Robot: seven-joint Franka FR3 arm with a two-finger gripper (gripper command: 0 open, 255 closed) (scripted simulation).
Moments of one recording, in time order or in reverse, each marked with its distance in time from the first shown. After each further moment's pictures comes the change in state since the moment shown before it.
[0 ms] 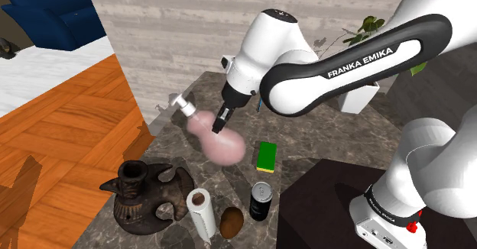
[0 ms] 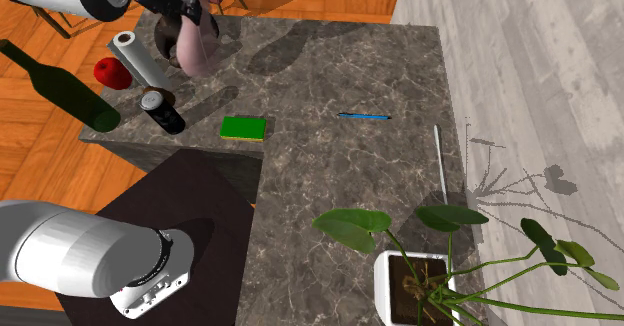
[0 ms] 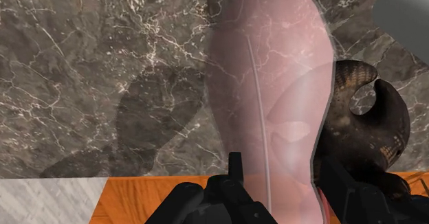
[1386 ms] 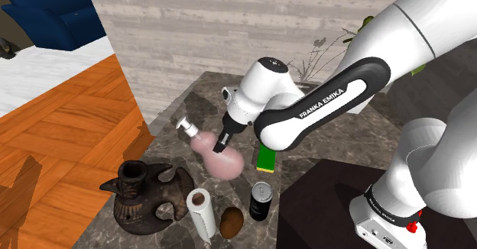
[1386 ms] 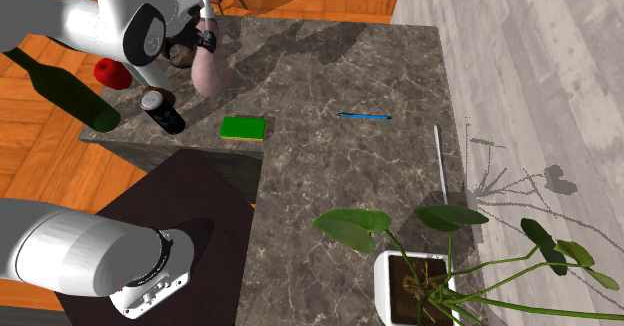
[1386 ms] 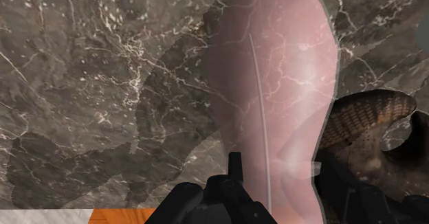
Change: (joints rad) arm 0.014 0.179 0.002 -0.106 0.036 0.303 -0.039
